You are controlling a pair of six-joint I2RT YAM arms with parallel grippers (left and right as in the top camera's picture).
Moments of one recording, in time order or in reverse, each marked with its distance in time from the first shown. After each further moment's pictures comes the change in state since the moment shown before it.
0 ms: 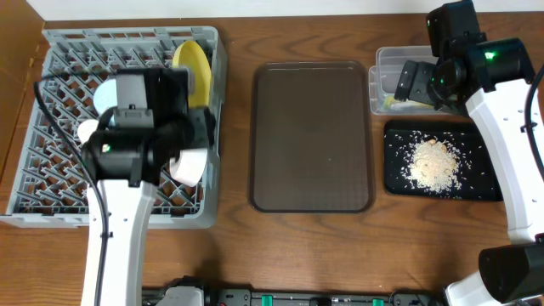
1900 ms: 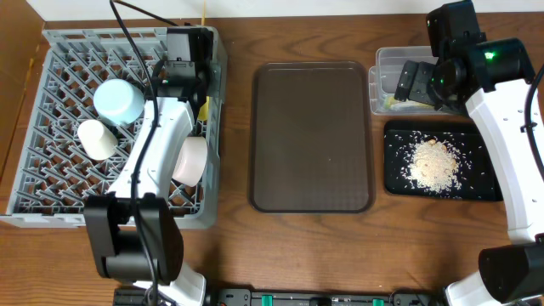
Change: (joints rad) left arm -0.027 0.495 0.007 0.660 -0.357 0.258; right arm 0.000 0.000 0.000 0.000 0.000 0.000
